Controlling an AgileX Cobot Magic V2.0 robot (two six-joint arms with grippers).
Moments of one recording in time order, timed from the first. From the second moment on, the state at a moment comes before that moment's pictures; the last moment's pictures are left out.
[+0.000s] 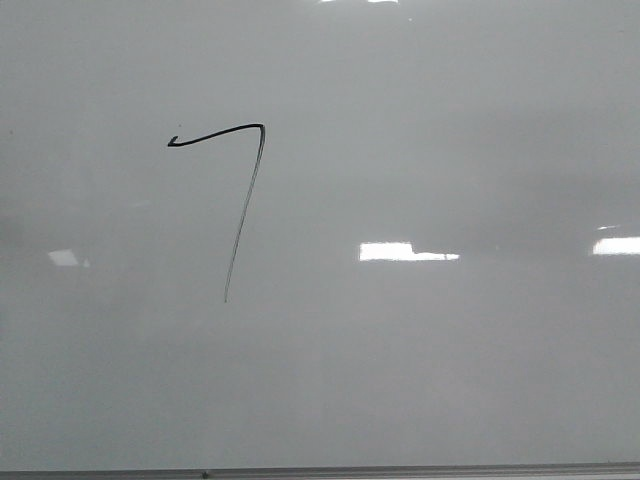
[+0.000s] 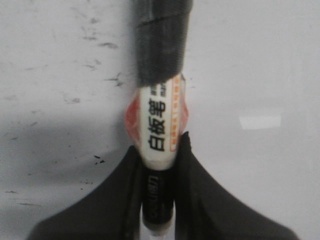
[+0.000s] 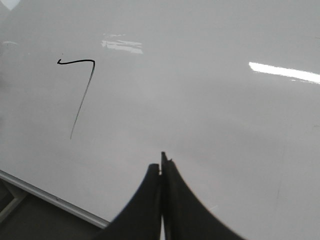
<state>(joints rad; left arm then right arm) 0.03 1.44 -0.58 0.14 -0.05 -0.08 0.03 0.41 -0.43 0.80 0.53 -0.76</state>
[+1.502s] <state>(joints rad) 0.03 0.58 -0.52 0.09 0.08 -0.08 0.03 0.41 -0.43 0.80 0.53 -0.76</state>
